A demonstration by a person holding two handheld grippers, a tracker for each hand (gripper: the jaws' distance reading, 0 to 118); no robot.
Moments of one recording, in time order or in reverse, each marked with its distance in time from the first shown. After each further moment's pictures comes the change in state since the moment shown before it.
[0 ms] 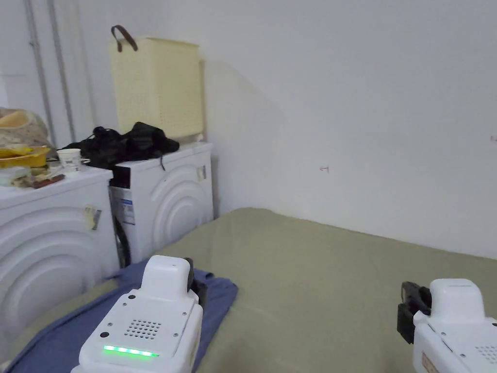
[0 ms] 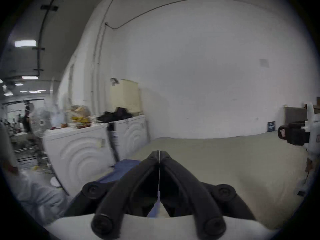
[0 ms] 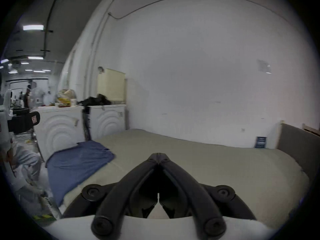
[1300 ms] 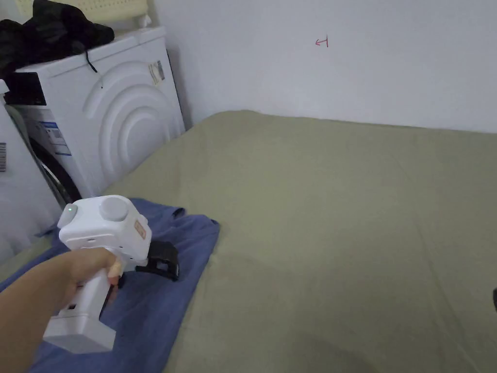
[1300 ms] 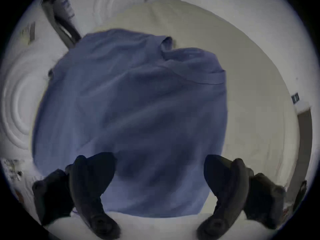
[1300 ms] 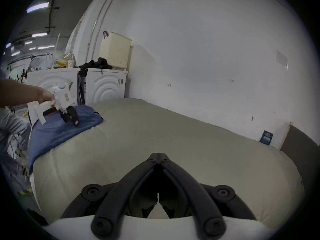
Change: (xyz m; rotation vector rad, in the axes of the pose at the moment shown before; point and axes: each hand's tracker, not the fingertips) left arm -0.025 -0.162 -0.462 -1.273 -0.179 0.139; right arm 0.049 -0.105 -0.096 -0.214 -0.018 0.146
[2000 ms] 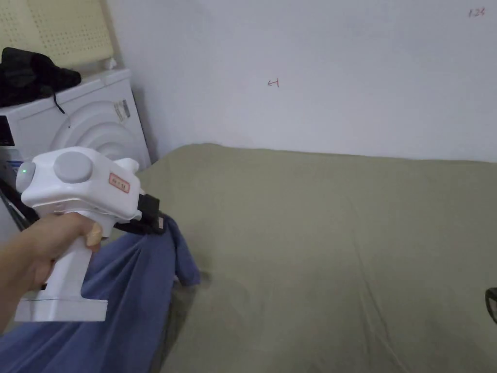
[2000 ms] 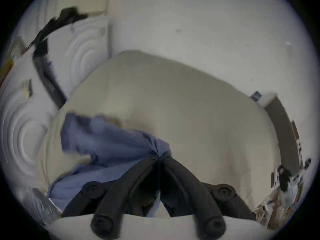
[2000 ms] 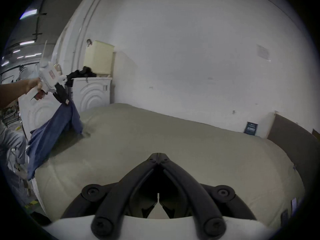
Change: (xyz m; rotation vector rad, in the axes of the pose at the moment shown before) left arm 0.105 -0.043 0.182 0.374 -0.268 -0.274; right arm 0.068 0.003 0.078 0.004 -0.161 -0.131
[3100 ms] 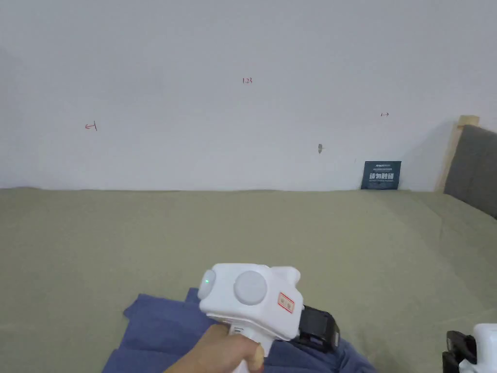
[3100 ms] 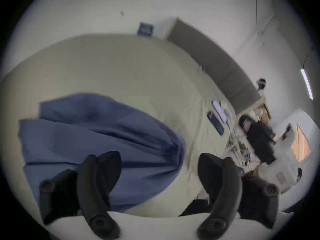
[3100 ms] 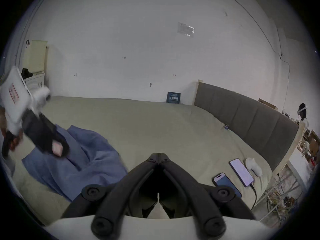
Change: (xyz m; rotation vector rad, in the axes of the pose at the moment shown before) left arm 0.451 -0.166 -0.076 -0.228 -0.585 -0.414; right arm 0.197 -0.069 0.160 -0.164 -0.518 -0.135
